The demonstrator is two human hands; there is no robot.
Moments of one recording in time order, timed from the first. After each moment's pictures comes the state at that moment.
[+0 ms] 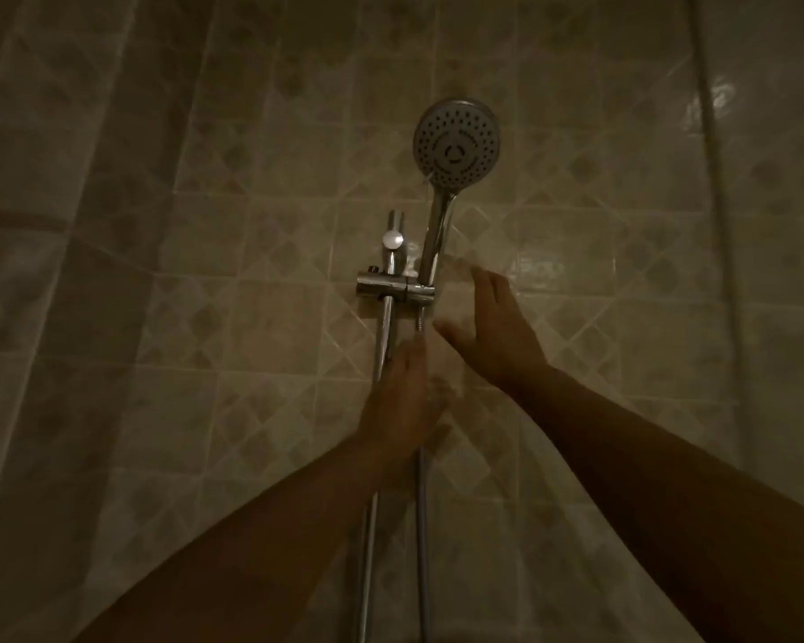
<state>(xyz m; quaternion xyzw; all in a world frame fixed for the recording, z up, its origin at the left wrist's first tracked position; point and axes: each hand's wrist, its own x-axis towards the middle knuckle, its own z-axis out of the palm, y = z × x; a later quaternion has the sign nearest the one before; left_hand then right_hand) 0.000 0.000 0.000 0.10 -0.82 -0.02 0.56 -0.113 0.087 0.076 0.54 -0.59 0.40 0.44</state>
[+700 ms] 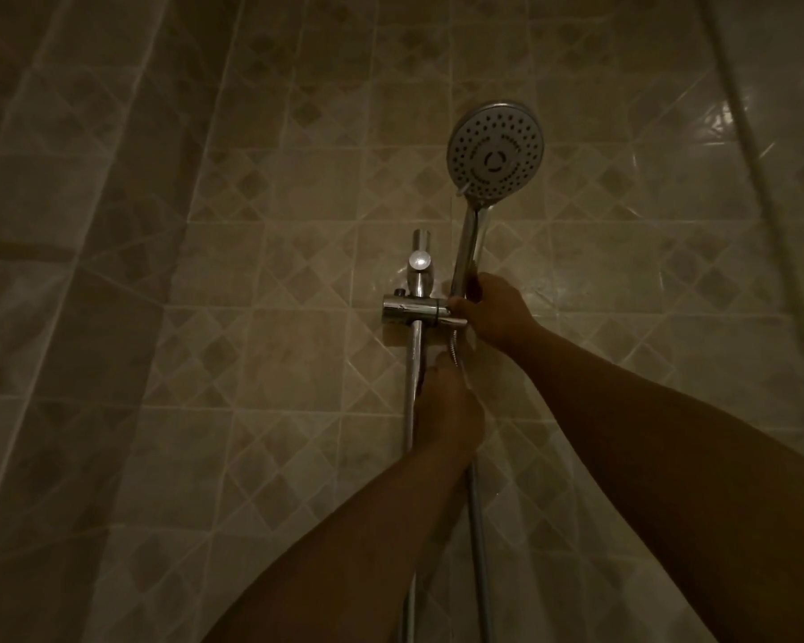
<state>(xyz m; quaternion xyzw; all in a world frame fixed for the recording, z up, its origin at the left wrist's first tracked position) -0.050 -0.031 0.035 0.18 -0.74 -0.19 0.62 -0.117 0.014 0.150 0.56 -0.58 0.52 0.29</state>
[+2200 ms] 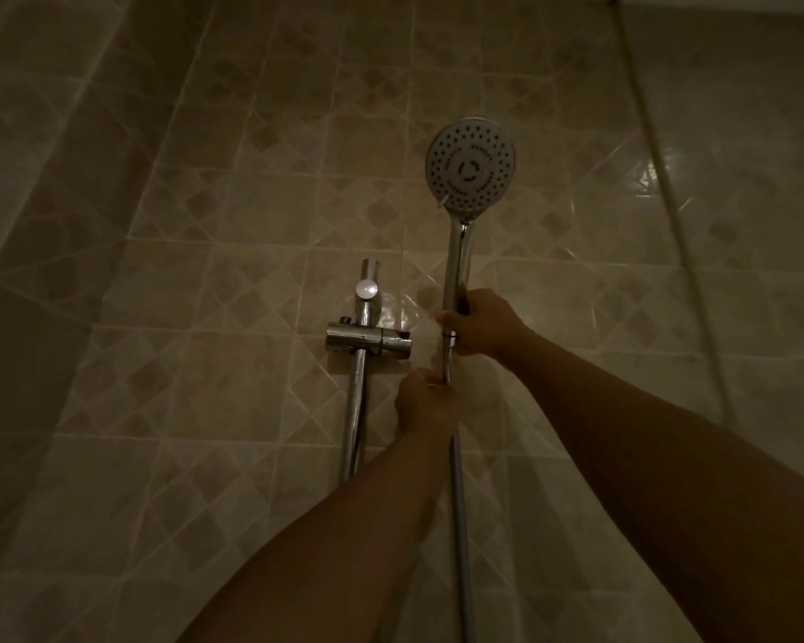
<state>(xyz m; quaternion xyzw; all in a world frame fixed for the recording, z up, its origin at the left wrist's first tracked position) -0.099 -0.010 0.076 0.12 -0.64 -0.43 0.63 -0.138 0.074 0.174 0.54 -0.62 0.51 0.25</state>
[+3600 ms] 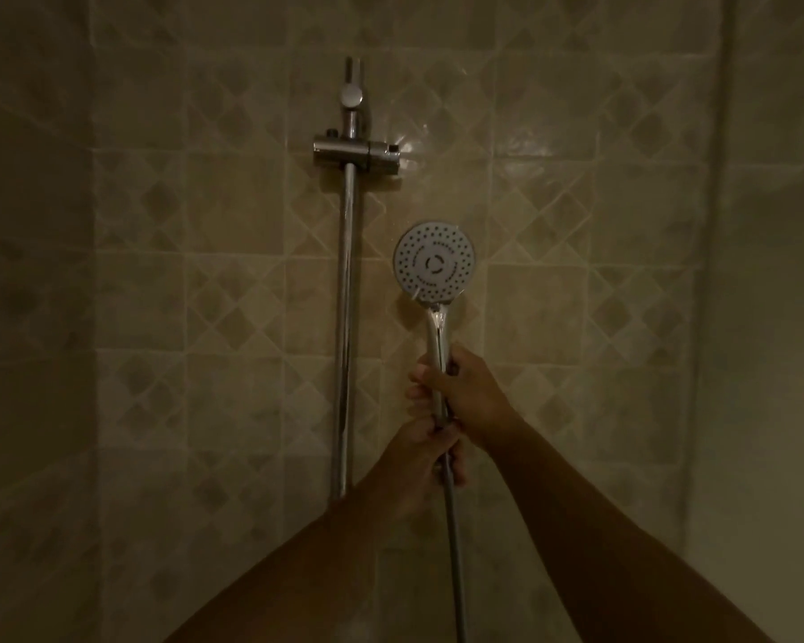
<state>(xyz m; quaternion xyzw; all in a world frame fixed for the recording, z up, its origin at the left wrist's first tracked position) -0.042 0.038 -0.202 0.02 -0.68 -0.67 0.30 -0.117 0.106 -0.124 0.49 -0.53 0.67 -0.15</state>
